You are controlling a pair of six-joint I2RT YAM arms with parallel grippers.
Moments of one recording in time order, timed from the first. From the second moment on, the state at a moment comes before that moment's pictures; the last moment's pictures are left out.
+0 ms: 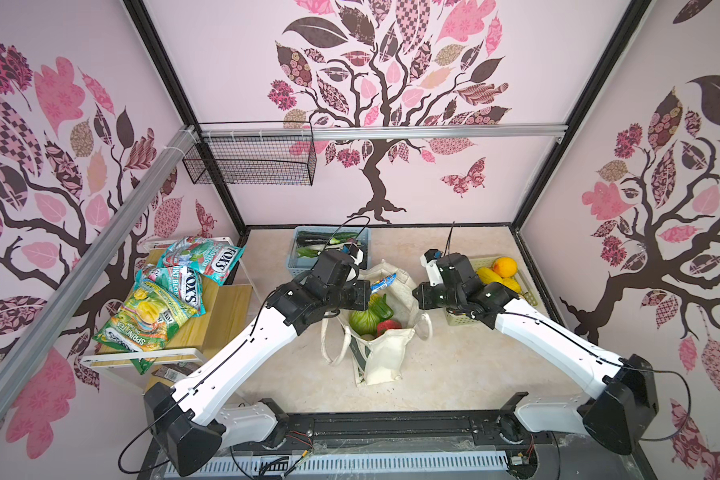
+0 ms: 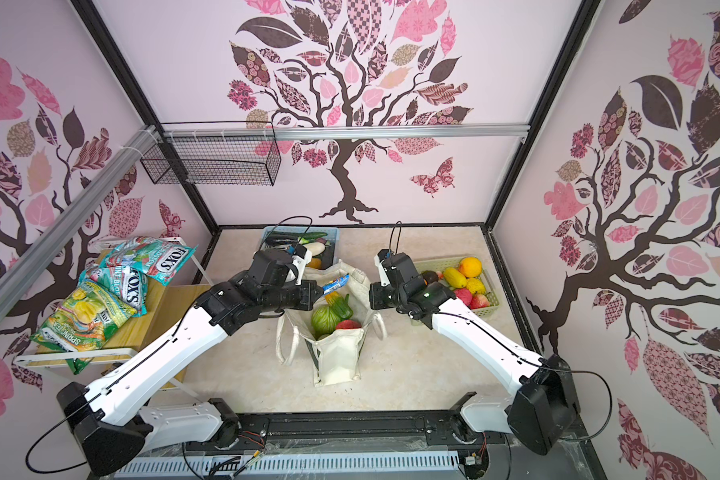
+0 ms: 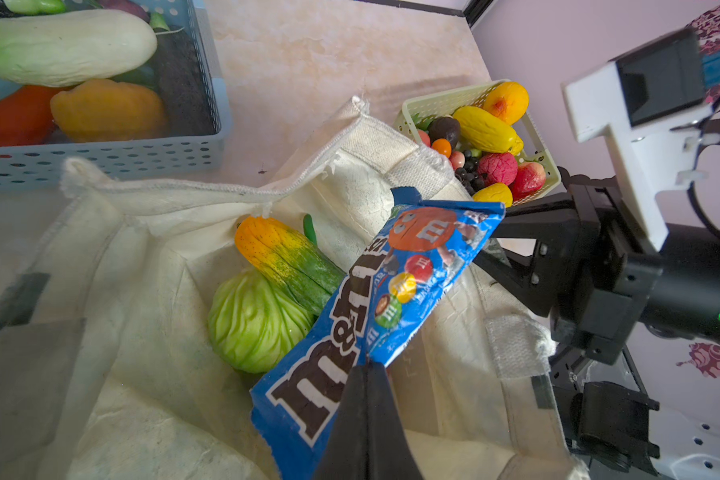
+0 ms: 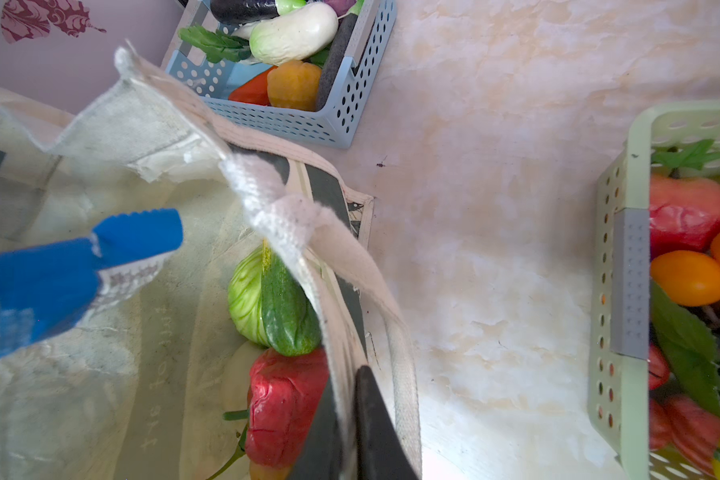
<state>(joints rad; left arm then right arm) -0.70 1.25 1.26 -0.74 0.08 -0.50 0.60 1.30 1.08 -0.51 -0.09 0.44</state>
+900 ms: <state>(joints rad) -0.74 1.37 1.20 -0.74 0.10 -0.50 0.60 1.30 1.08 -0.50 -0.10 0.46</state>
